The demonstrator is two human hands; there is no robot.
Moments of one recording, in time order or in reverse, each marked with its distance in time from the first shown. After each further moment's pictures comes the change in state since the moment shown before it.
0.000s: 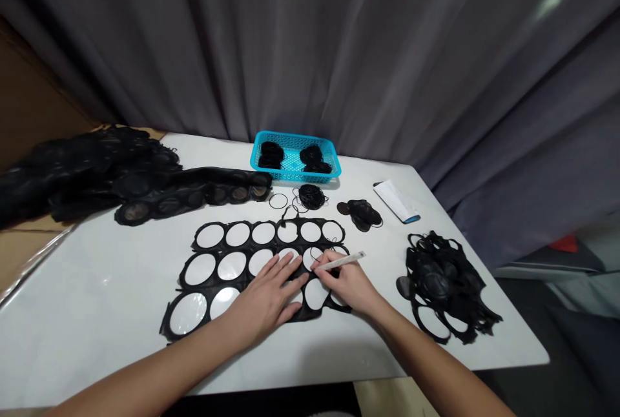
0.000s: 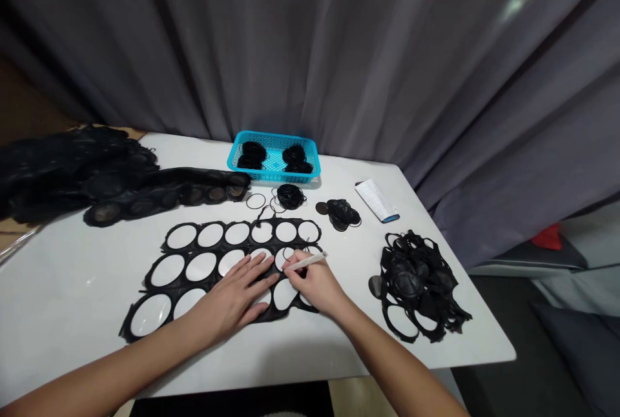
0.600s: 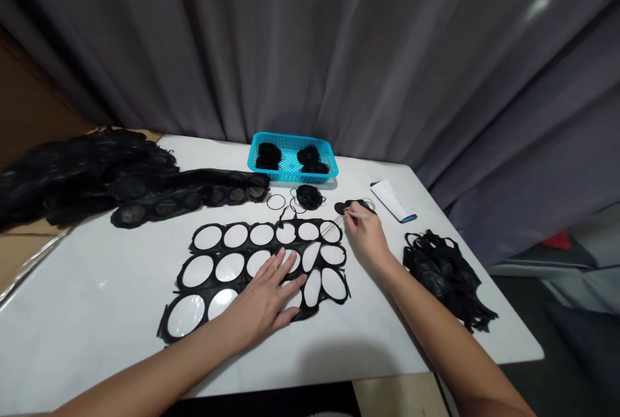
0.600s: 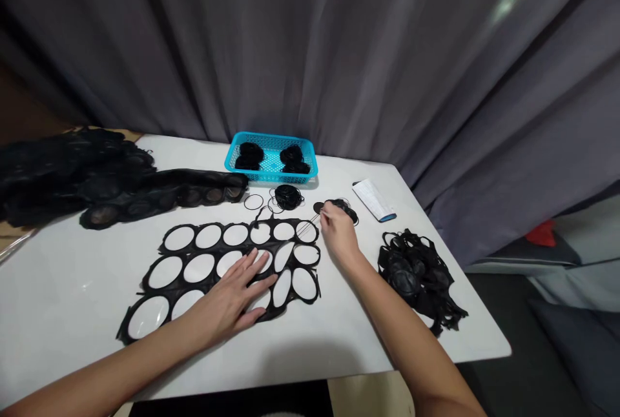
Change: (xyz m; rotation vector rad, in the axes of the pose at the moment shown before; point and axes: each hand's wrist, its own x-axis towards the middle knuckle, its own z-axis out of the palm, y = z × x) left_hand -0.004 0.002 -0.007 -0.058 -0.043 -0.035; right_hand 0.050 0.001 -0.062 -0.480 0.492 -0.173
